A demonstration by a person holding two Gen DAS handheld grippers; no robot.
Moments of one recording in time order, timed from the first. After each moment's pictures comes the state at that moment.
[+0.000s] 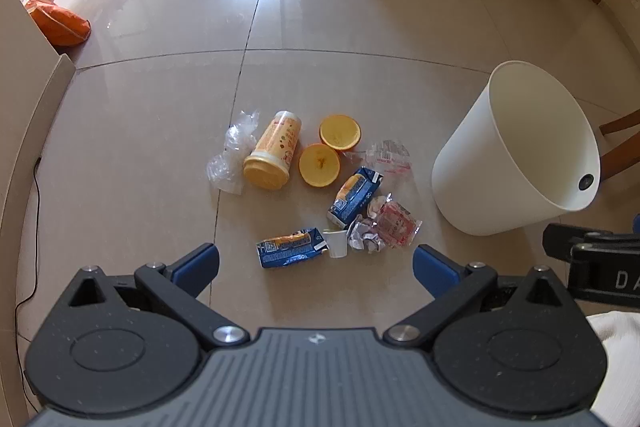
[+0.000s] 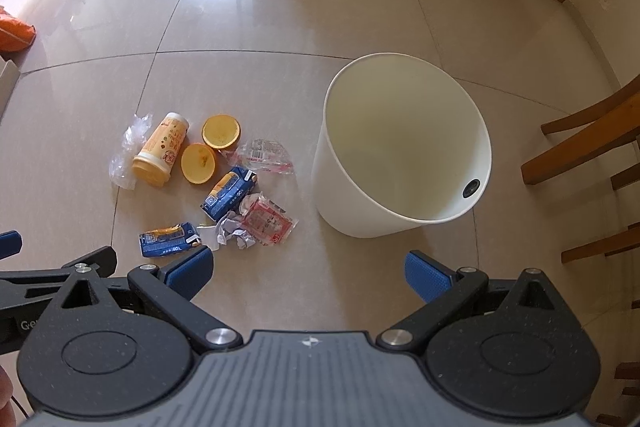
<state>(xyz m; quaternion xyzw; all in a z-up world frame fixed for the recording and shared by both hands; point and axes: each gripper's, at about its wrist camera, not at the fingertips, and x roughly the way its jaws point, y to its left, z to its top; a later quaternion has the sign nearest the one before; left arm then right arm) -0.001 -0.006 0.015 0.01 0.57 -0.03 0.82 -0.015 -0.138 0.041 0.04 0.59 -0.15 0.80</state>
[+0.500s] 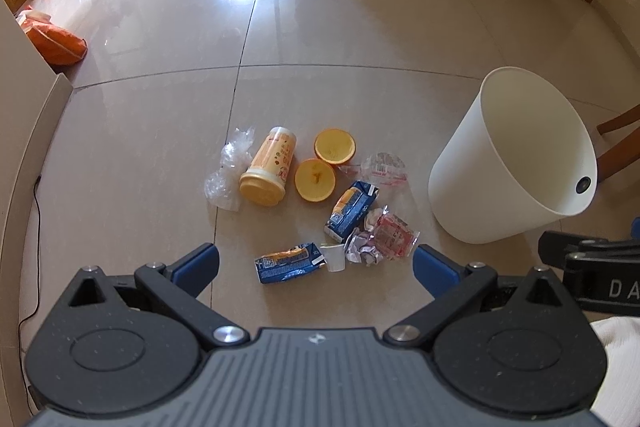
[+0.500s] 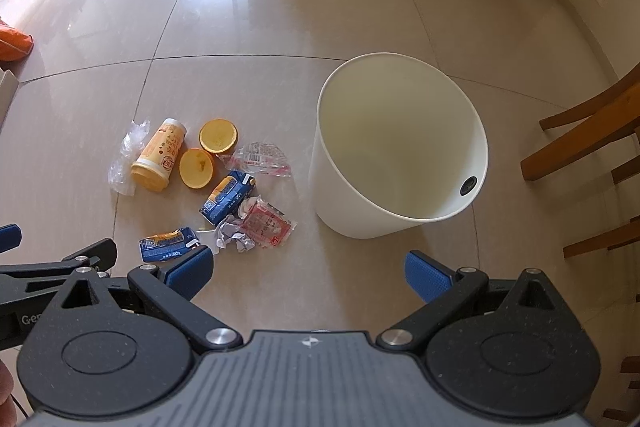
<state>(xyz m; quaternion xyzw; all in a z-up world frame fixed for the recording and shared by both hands) 0.003 -0.016 0.018 0.02 0.56 -0.04 0.83 -0.018 -0.142 0.041 0.05 0.58 -0.16 0.80</state>
